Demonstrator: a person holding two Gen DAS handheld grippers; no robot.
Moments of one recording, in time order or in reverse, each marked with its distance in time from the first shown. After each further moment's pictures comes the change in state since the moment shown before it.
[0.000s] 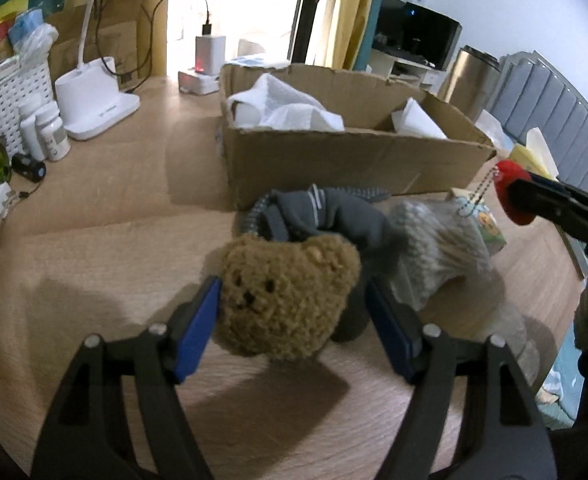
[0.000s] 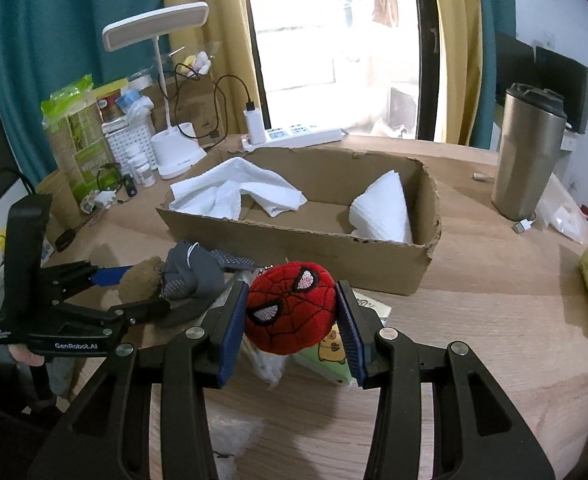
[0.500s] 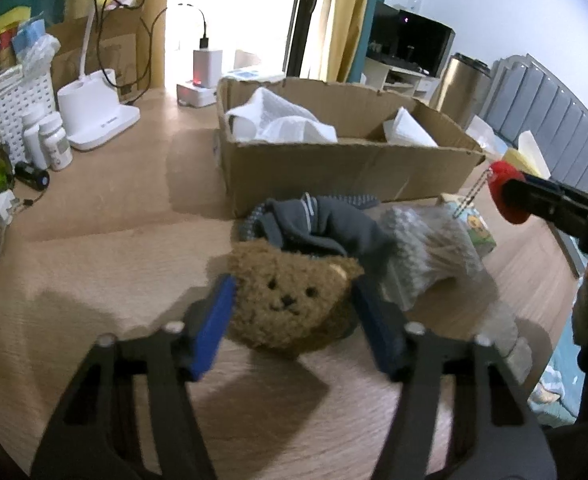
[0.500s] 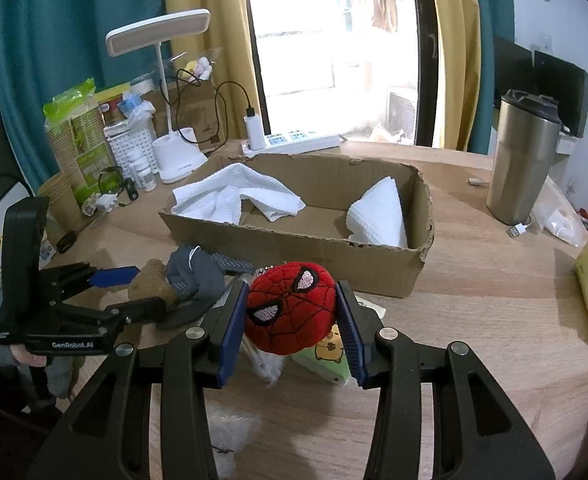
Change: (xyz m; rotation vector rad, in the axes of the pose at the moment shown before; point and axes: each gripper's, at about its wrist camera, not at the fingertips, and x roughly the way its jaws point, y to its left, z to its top) left arm -0.012 -0.003 -0.001 0.022 -0.045 -0.006; right arm -0.008 0.000 0.000 -0.003 -0.013 -0.005
